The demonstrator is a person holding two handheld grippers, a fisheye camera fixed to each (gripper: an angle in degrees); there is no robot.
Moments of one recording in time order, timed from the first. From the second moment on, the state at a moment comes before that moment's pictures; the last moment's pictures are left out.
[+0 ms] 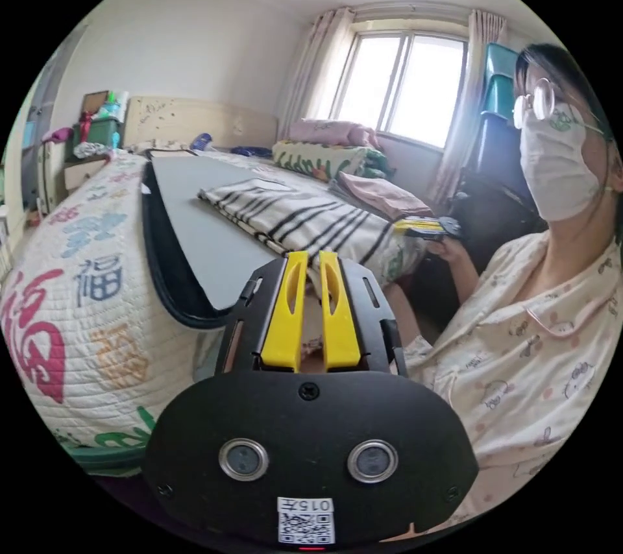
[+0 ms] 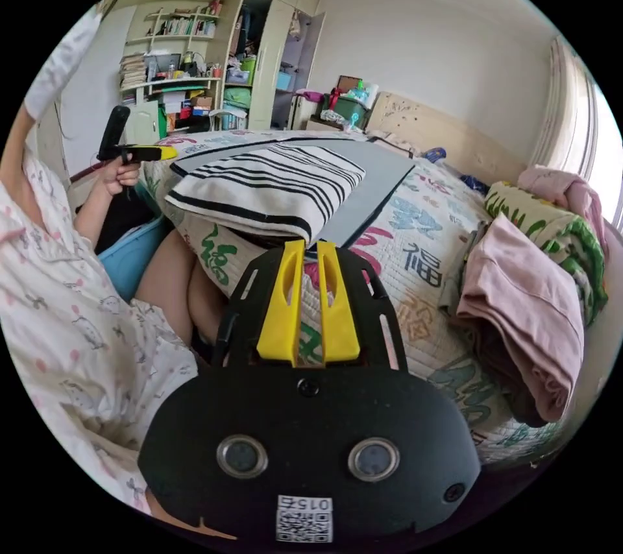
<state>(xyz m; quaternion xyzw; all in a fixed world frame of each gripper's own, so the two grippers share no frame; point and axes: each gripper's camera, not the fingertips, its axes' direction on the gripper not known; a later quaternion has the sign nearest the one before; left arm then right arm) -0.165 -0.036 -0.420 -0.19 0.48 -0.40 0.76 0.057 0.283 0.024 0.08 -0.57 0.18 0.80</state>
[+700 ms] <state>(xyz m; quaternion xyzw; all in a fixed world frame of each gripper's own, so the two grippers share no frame) -0.076 -0.050 0.052 -0.41 0.54 -0.39 0.62 0.139 -0.057 0.213 -0.11 -0.77 0.35 0.53</state>
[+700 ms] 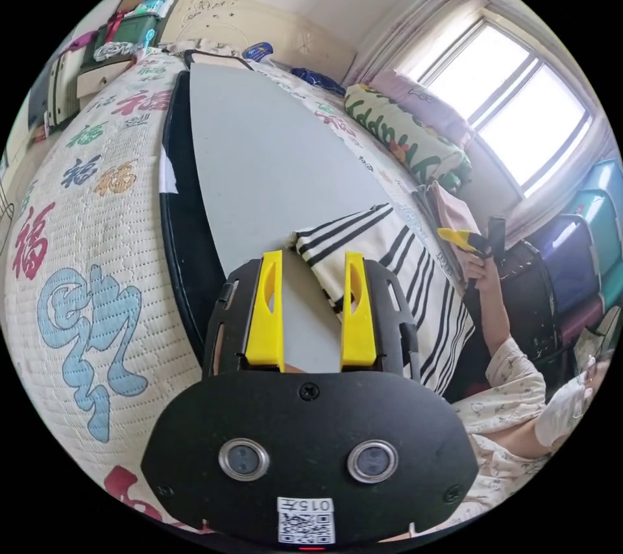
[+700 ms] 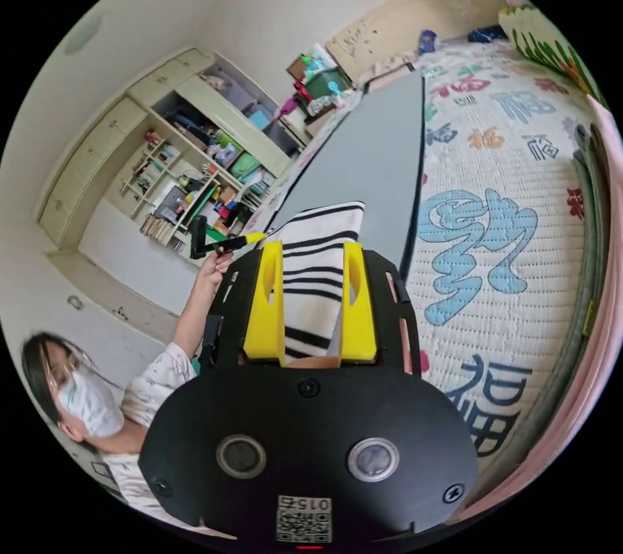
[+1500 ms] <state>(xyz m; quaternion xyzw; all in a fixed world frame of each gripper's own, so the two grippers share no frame) -0.007 0.017 -0.066 -0.30 0.58 -0.38 0.66 0.034 -0.207 -0.032 -0.11 -0.71 0.27 0.64</state>
